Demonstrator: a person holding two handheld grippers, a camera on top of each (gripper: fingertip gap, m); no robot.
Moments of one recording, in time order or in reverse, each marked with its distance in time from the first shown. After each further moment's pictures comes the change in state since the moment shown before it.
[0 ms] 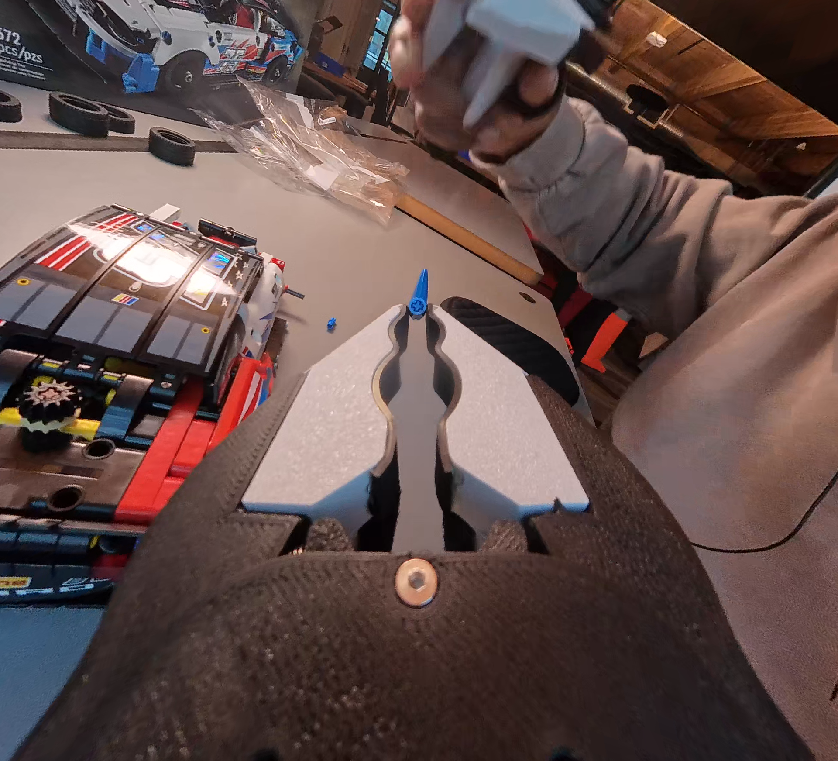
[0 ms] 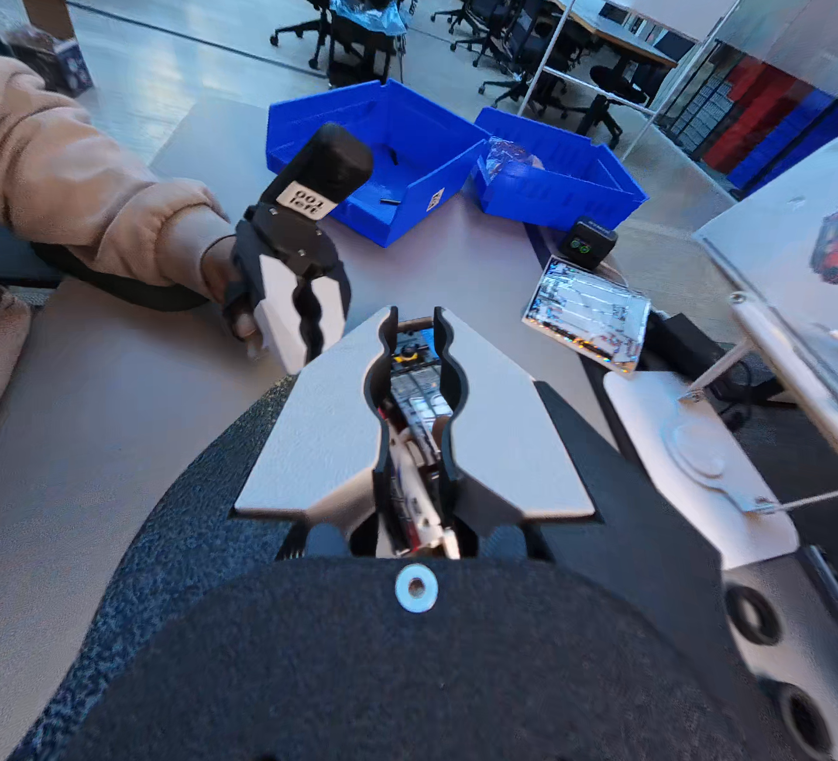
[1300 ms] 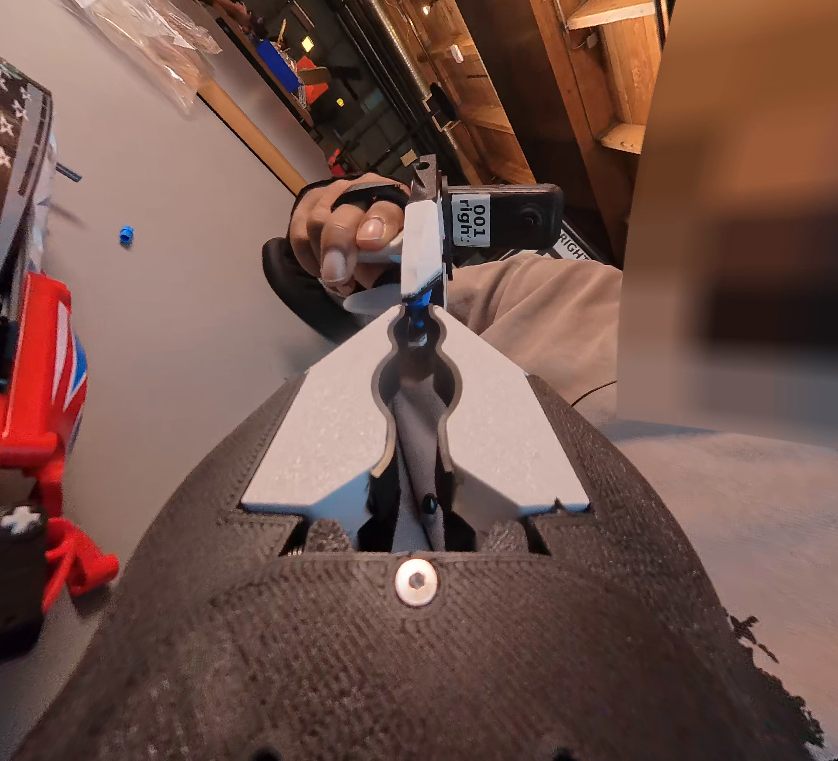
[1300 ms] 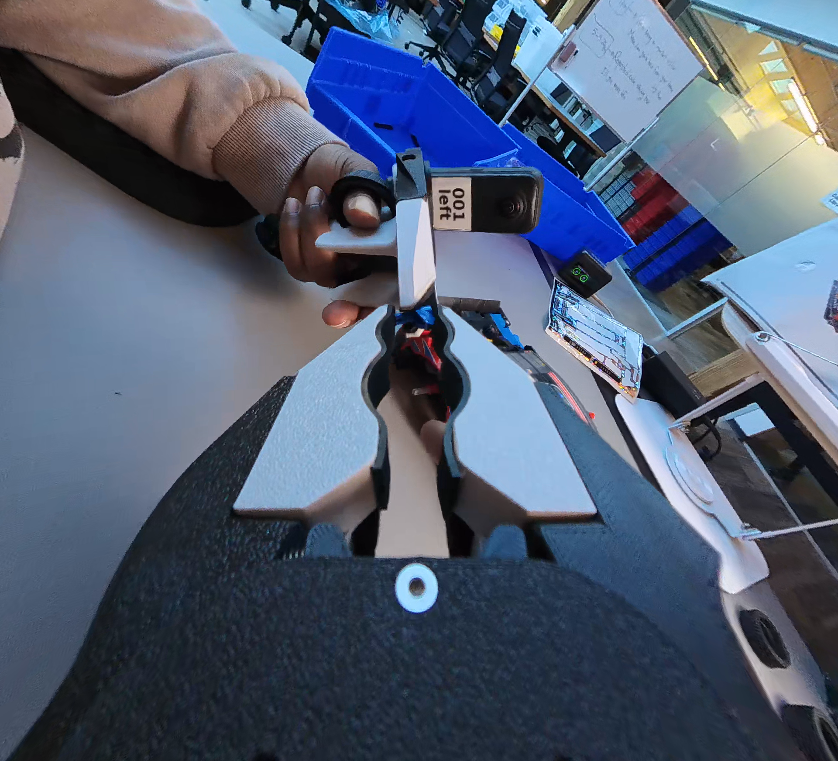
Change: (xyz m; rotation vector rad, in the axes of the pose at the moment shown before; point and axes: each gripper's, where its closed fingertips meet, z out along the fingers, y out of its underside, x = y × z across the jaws) left arm 0.036 0.012 -0.003 -0.125 0.446 -0.475; right arm -0.098 0.063 0.030 0.057 0.115 -0.269
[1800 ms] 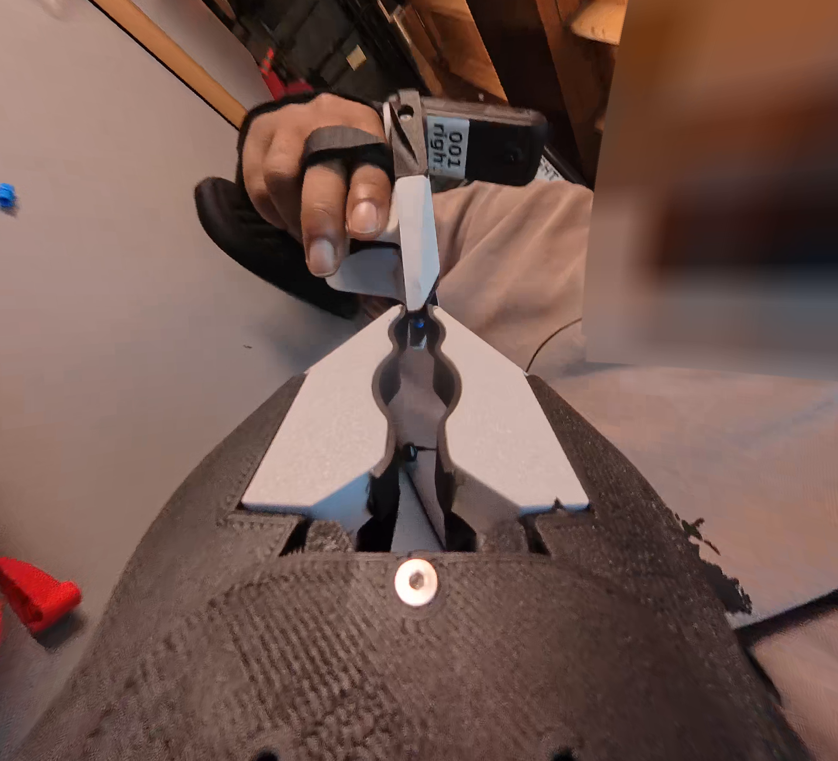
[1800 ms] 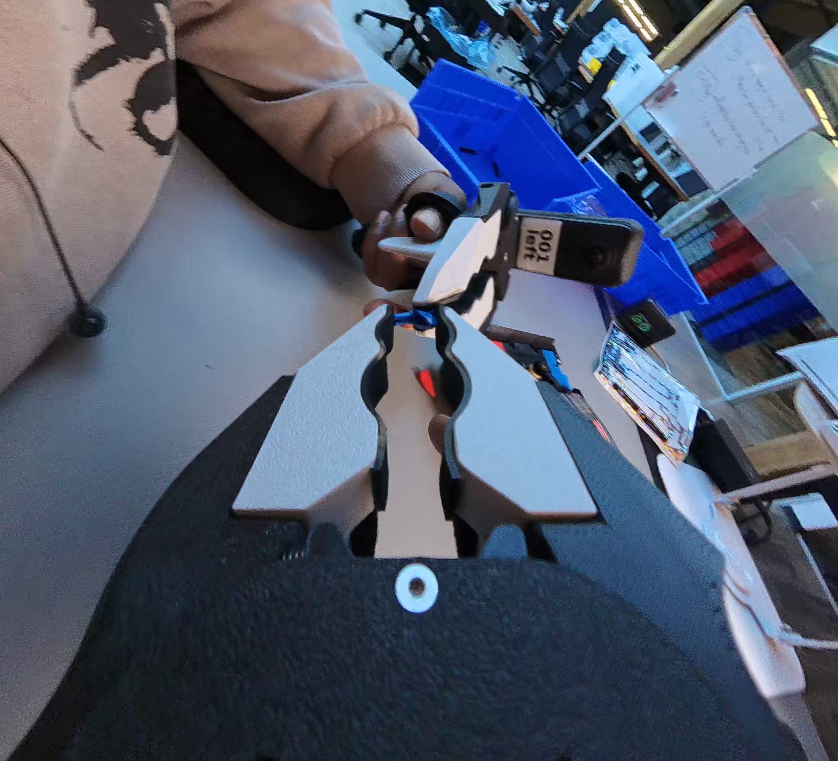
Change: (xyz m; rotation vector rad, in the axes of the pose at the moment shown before) left arm 0.016 0.024 0.002 -0.203 0.111 0.034; right arm -0.031 -0.014 -0.007 0.032 -0.191 -0.091
